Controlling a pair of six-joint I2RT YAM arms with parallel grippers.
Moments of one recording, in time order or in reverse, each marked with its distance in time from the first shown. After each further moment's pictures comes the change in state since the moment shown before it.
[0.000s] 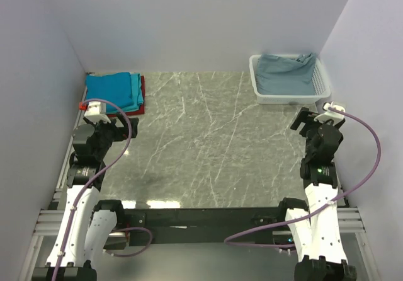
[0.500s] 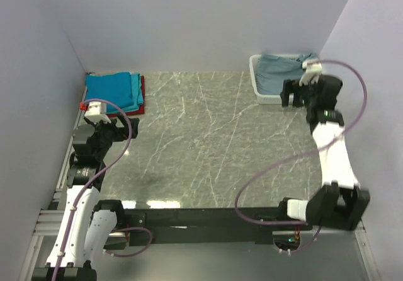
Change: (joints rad) left arm 0.000 -0.002 0.000 0.000 0.014 0.000; right arm -0.002 0.524 0.424 -0.179 -0.415 -0.249
